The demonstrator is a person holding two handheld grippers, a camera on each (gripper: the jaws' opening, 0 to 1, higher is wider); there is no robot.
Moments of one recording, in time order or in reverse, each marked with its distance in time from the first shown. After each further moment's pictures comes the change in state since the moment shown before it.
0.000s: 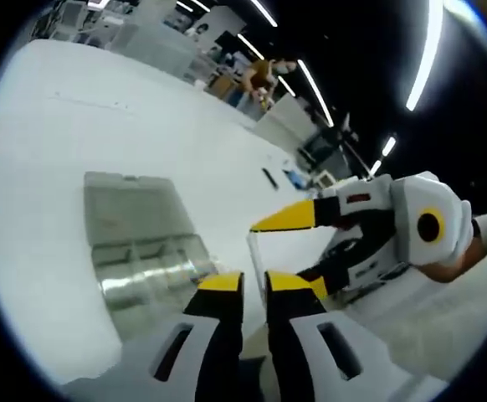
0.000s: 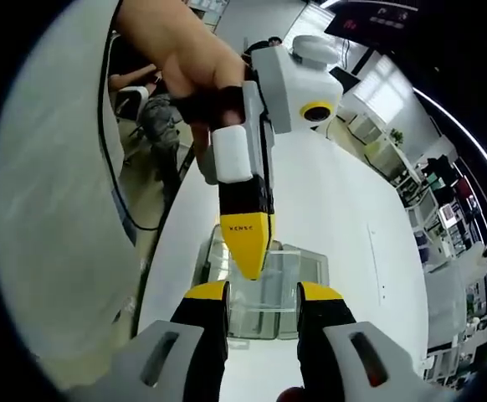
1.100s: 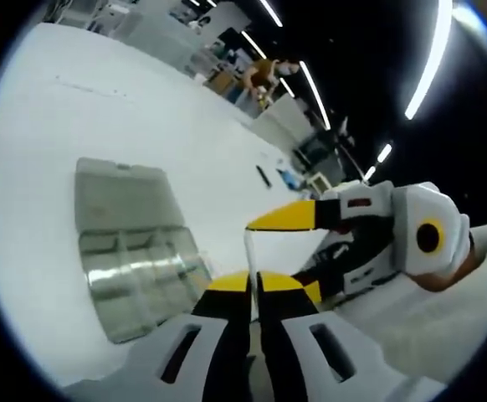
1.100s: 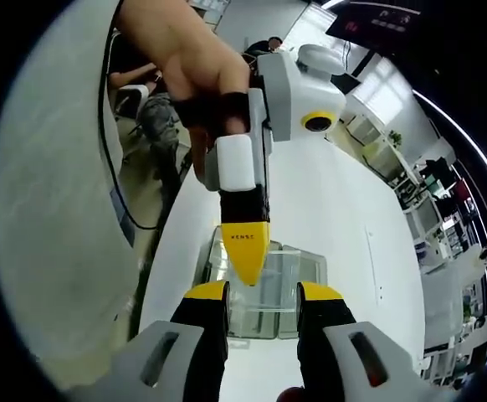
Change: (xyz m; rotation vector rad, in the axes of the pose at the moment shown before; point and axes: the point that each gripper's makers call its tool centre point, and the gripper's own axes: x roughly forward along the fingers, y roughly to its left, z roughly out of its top) left arm 0.003 -0.010 -0.006 -0.052 0.014 -0.034; right arm -0.004 0.003 0.002 -0.009 0.007 -0.014
